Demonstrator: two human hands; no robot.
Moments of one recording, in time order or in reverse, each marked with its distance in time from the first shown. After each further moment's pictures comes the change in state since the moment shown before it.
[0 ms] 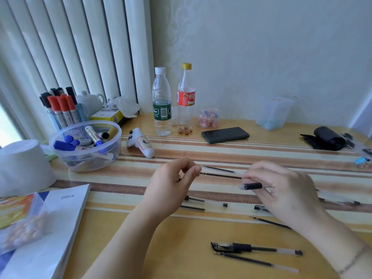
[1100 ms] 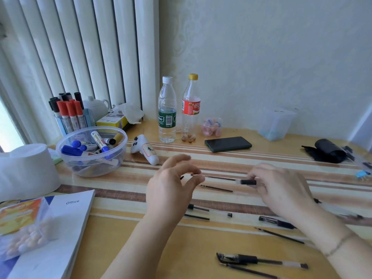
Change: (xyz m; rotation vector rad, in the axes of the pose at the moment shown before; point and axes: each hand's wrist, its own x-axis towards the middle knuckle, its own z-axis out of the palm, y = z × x) left_hand 0.002 0.001 0.000 0.200 0.300 -0.044; right_hand 0.030 0.010 0.014 -0.302 -0.205 0.150
